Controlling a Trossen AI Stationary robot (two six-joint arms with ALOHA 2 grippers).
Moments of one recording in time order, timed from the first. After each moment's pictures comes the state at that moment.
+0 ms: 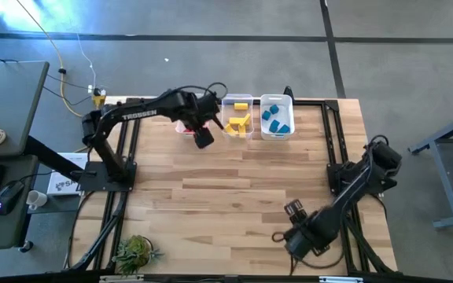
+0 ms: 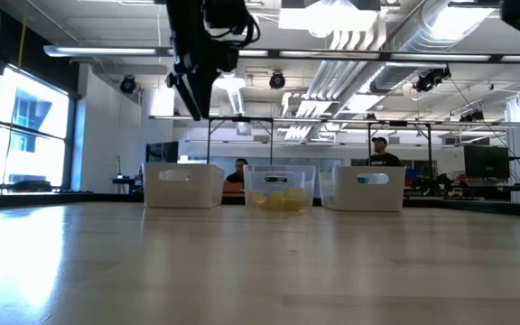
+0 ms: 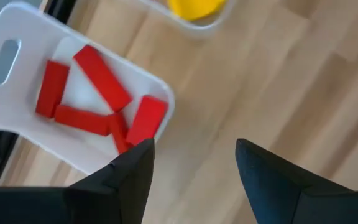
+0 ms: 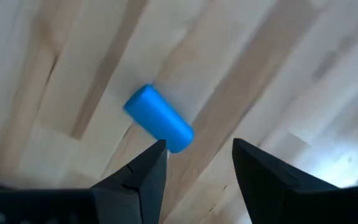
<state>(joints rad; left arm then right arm) 0.47 1.71 1.55 -1.16 -0.16 -0.13 0.80 1.73 1.33 -1.21 0.05 0.22</state>
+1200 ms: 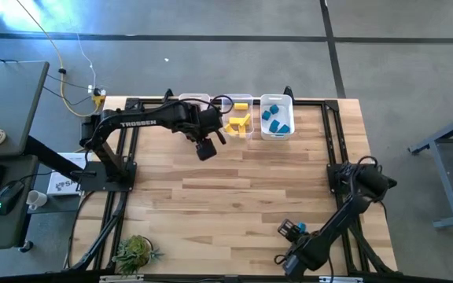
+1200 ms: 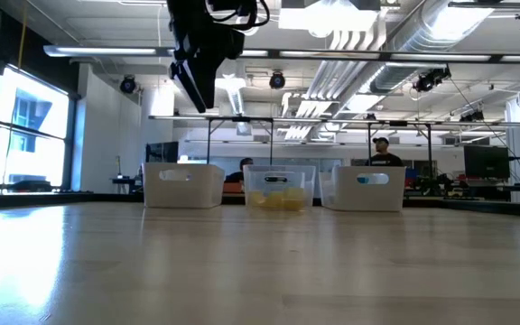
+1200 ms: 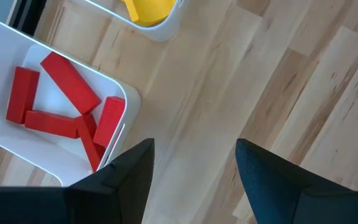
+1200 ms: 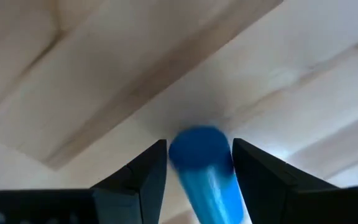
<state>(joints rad) 0.33 1.70 1.55 -1.16 -0.16 -0.21 0.90 2.00 1.33 -1.09 0.06 -0.01</state>
